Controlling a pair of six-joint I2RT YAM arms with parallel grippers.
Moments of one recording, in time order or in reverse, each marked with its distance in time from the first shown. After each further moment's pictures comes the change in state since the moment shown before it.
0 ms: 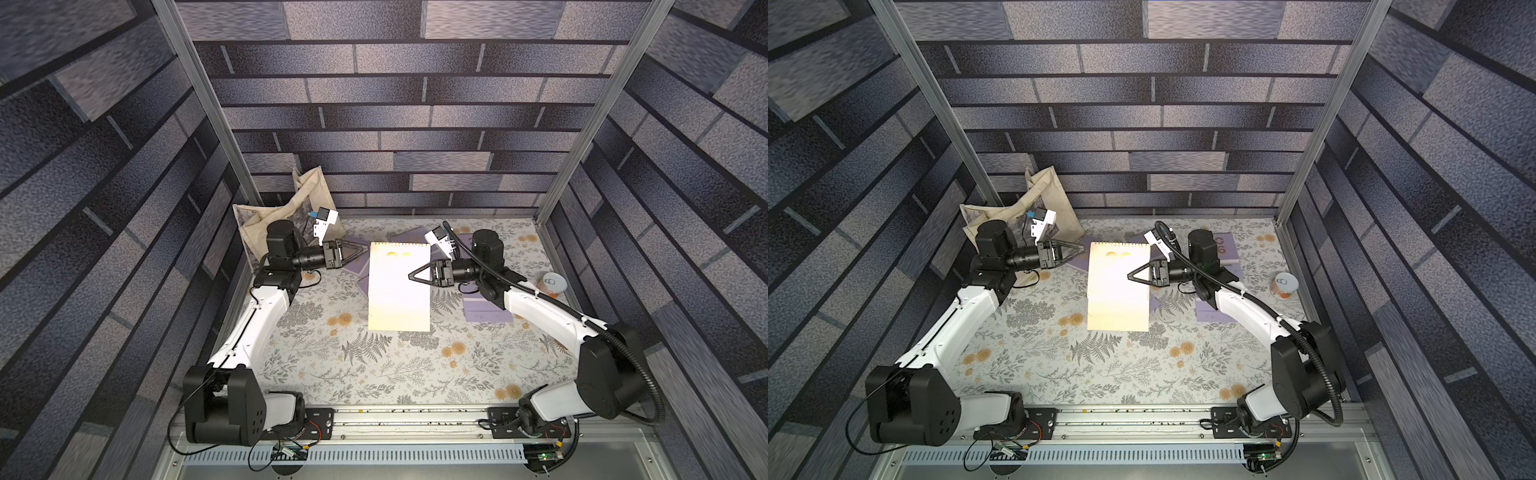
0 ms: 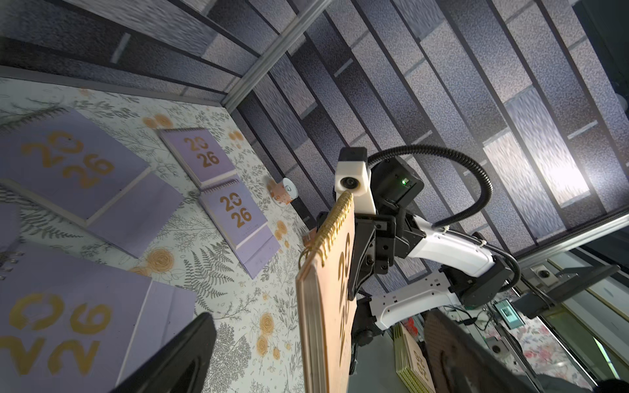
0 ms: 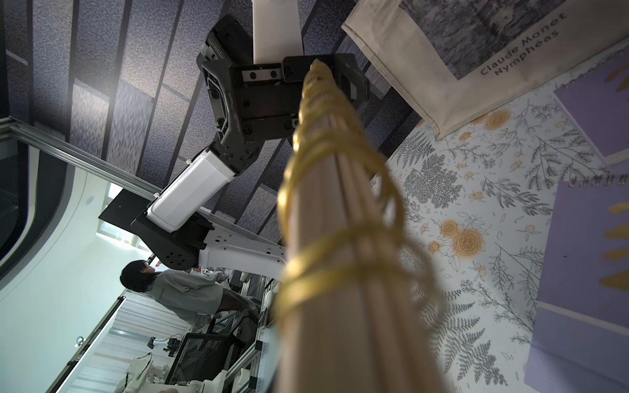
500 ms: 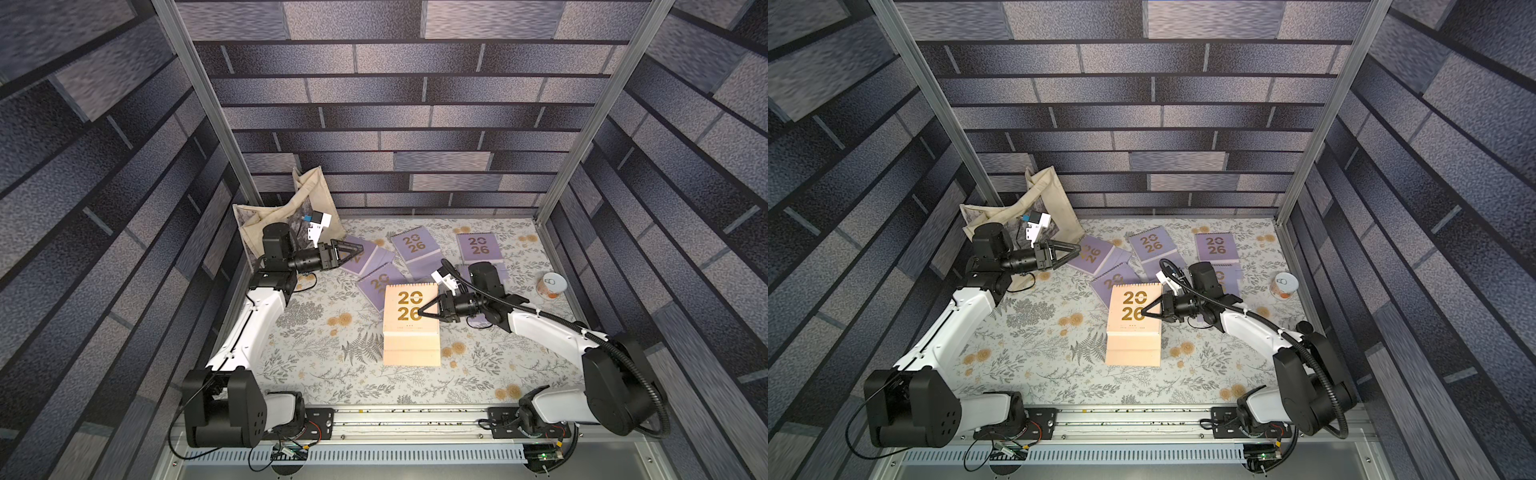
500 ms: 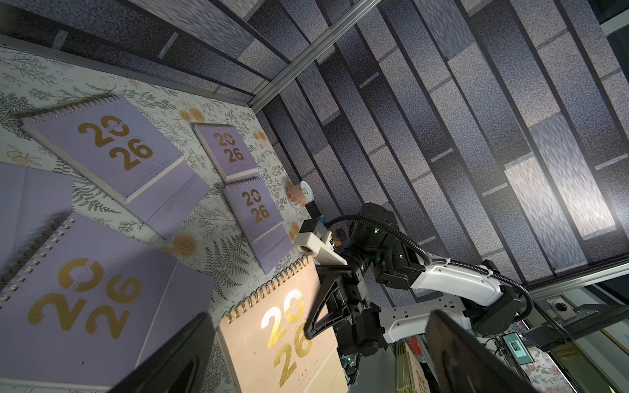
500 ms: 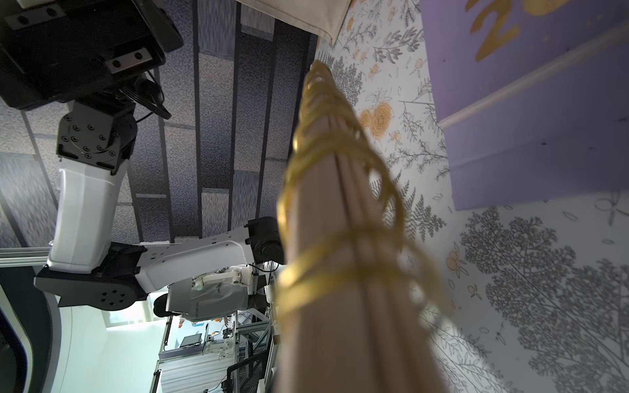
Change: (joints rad) left arm 0.023 -0.013 -0.016 -0.087 -0.034 0.026; right arm 0.002 -0.091 -0.290 -0.248 0.145 -0.012
